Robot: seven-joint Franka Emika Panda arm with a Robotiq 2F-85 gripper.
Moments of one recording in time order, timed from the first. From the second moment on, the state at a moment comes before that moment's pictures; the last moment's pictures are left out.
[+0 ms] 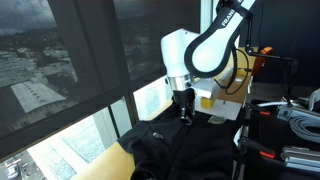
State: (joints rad) arm 0.29 0.52 0.05 -2.01 -0.06 2.39 0.14
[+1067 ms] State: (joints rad) arm 0.39 0.77 0.13 -1.51 -0.06 1.93 0.16
